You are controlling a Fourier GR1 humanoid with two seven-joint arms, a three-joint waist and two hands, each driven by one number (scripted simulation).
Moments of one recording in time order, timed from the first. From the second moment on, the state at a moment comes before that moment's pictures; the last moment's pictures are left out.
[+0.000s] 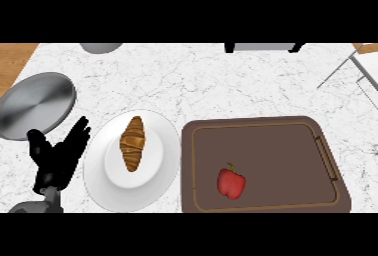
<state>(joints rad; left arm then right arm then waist) -0.03 0.29 -0.03 -1.40 0.25 0.09 0.24 -1.18 -0.49 -0.23 -1.13 1.42 -0.03 1.21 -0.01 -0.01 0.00</state>
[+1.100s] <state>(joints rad) -0.03 0.27 -0.01 -1.39 0.23 0.08 0.24 -1.10 -0.72 -0.53 -1.10 1.36 0.18 1.02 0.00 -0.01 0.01</state>
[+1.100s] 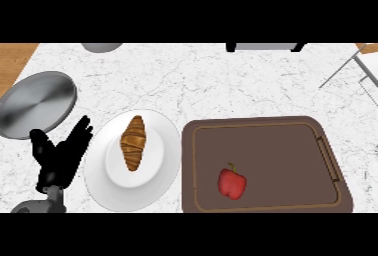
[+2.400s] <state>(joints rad) -0.04 0.24 0.01 -1.41 0.19 0.06 0.26 -0.95 -0.82 -0.56 -1.04 1.23 0.08 0.93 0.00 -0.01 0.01</state>
